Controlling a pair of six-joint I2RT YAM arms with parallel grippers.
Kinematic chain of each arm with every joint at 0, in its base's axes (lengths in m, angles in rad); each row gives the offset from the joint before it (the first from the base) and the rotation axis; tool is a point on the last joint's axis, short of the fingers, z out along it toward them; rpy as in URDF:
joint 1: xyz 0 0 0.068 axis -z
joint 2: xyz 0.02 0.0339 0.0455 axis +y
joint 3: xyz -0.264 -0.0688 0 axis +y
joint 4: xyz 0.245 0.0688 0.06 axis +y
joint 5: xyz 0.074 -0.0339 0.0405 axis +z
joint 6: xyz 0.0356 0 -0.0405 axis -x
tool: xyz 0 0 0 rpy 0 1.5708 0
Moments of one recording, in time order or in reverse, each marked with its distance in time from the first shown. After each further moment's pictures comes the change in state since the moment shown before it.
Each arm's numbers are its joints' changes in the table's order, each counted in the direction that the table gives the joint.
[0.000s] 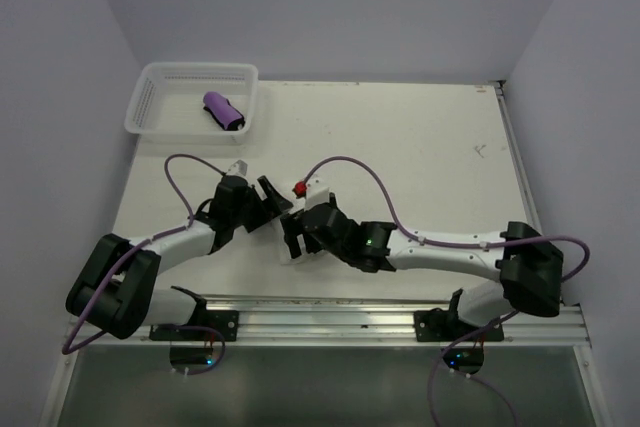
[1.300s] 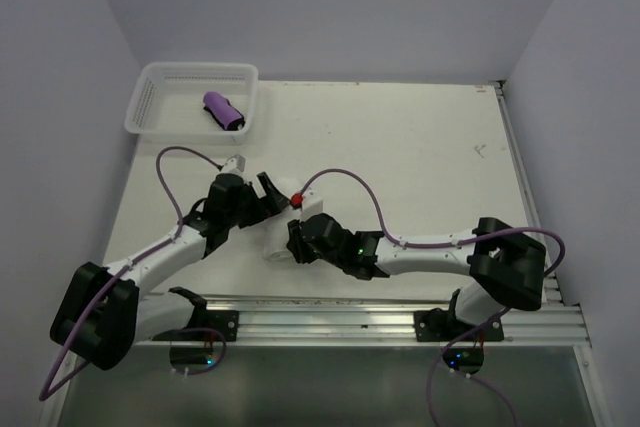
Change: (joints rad) left arm 0.020 -0.163 -0.027 0.155 0.054 -0.095; right arm -0.006 0.066 0.122 -0.219 0.093 -0.050
